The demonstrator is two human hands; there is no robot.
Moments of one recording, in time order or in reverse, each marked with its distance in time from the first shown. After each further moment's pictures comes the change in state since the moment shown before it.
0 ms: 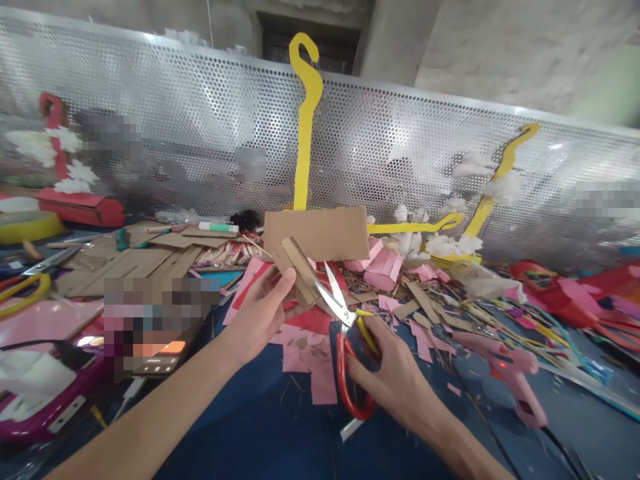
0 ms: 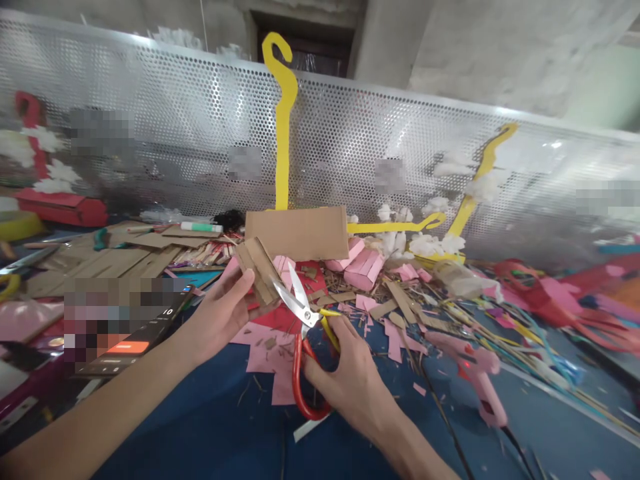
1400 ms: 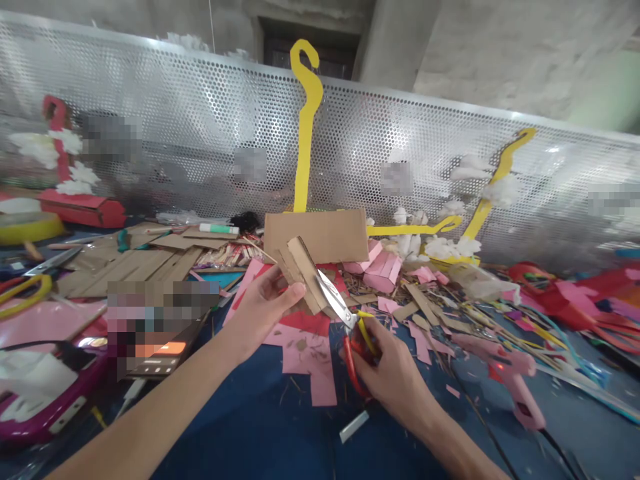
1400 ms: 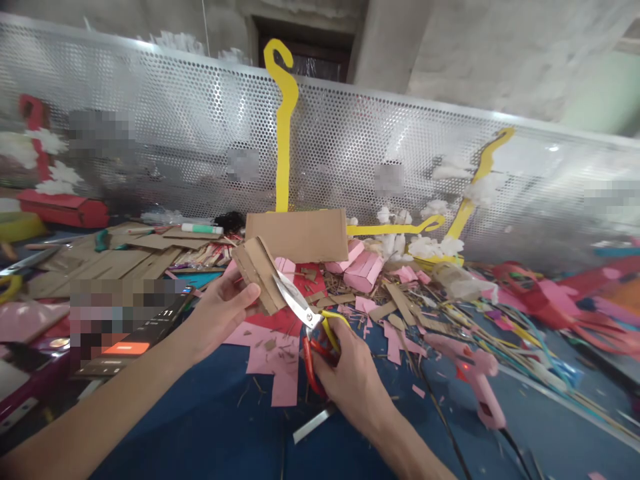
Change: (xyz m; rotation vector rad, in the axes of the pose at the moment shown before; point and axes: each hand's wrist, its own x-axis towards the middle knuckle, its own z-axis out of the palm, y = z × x) left_hand 0.002 0.003 -0.006 0.185 -0.101 0.115; right_hand 0.000 0.009 0.006 -0.096 0.023 0.066
